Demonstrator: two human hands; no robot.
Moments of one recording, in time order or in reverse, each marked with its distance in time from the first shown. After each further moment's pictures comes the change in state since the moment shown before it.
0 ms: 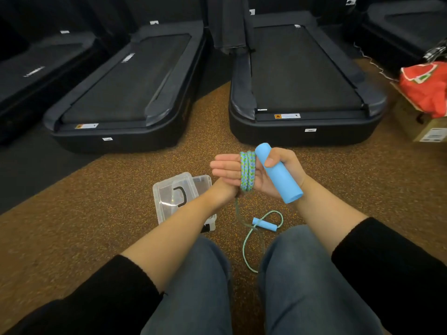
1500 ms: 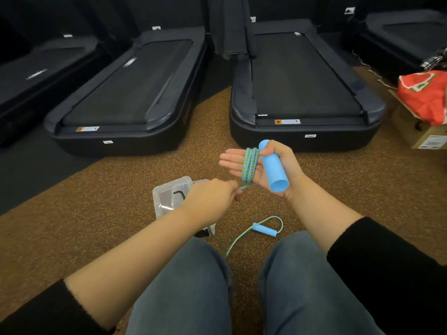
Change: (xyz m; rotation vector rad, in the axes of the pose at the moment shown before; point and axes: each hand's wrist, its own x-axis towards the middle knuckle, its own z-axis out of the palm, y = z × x) left_hand -0.052 0.032 -0.039 1.102 0.017 0.307; right_hand 0.015 -0.011 -0.006 -0.061 0.222 -0.107
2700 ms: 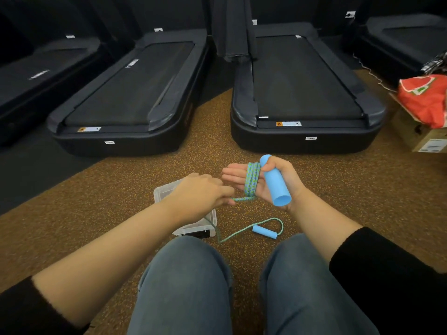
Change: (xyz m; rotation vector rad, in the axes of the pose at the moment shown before) left_hand -0.013 -0.024 -0.024 0.241 -0.010 0.270; right_hand -0.010 0.016 0.002 -0.013 0.105 0.011
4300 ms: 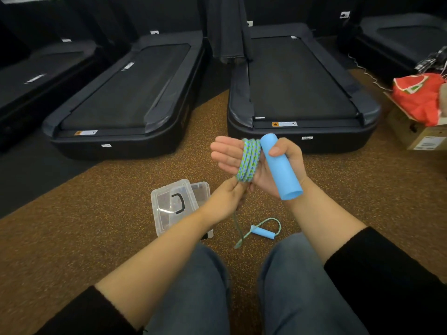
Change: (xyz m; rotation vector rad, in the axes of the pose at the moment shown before) left_hand 0.040 0.052 0.019 -1.426 0.150 -0.362; right_hand -0.027 -0.036 0.029 0.044 -0.223 -0.069
